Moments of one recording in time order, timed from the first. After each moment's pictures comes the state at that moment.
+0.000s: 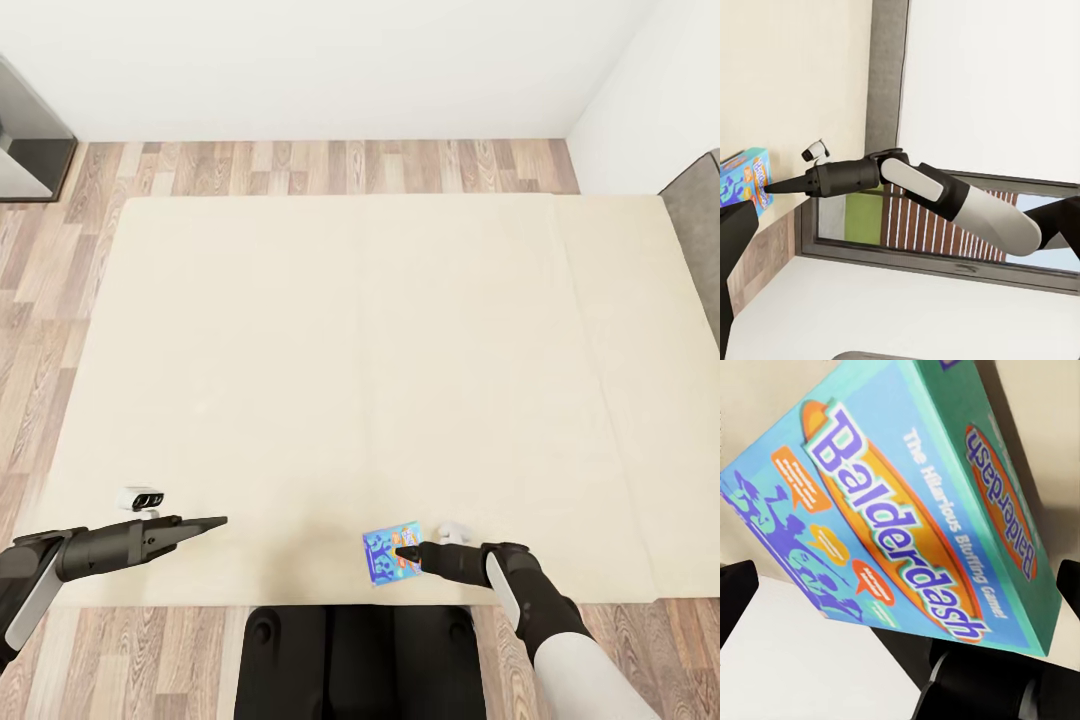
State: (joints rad) left arm -0.44 0.45 0.06 -1.13 0.44 0.79 -1.57; right arm -0.61 0.05 -0.18 -0.68 0.00 0.65 0.59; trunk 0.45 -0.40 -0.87
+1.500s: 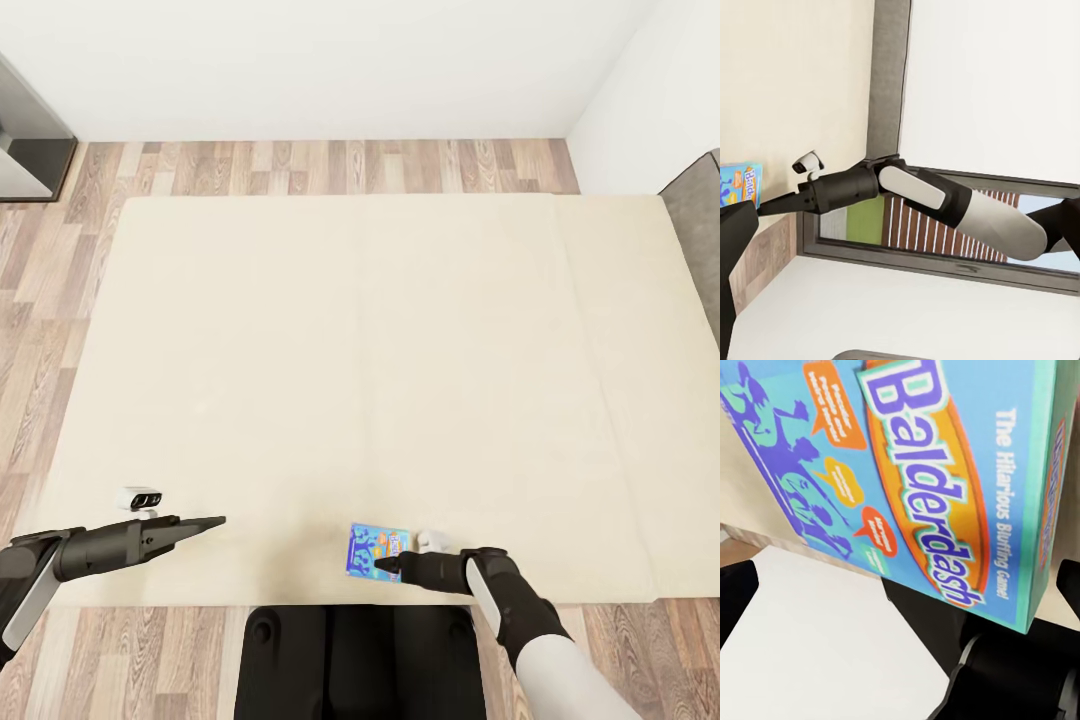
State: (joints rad) left arm -0.44 0.45 0.06 -1.13 0.44 0.79 -1.57; right arm -0.61 0.10 -0.13 -0.64 -0.01 0.65 0.60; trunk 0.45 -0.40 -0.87
